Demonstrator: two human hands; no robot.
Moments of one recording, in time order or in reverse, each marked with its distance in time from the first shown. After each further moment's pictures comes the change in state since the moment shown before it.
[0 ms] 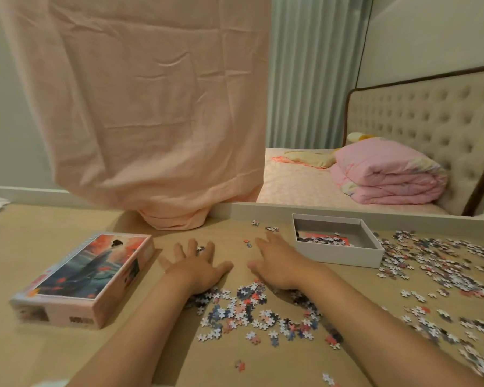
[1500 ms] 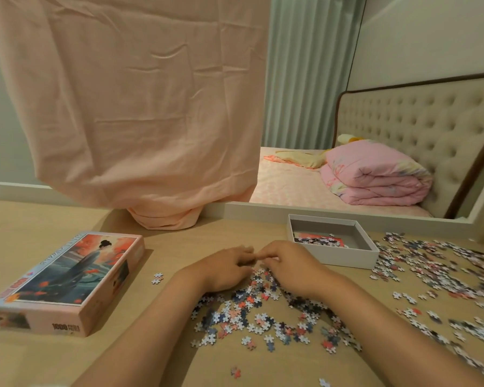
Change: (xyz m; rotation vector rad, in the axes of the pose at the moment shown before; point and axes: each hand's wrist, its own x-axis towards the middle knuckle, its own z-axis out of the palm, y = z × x) left_hand 0.011 0.038 0.002 -0.298 -0.030 0.612; right_hand -0.022 0.017 -0.005 0.231 0.175 -0.064
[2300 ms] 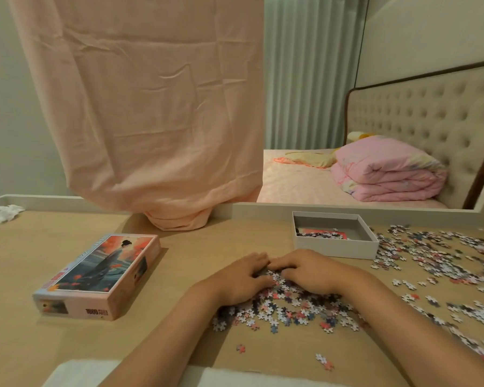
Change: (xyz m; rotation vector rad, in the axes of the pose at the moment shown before) left_hand -0.037 0.034 0.021 -0.010 -0.005 -0.042; right_hand -0.029 0.021 -0.014 0.003 -0.213 -0.057
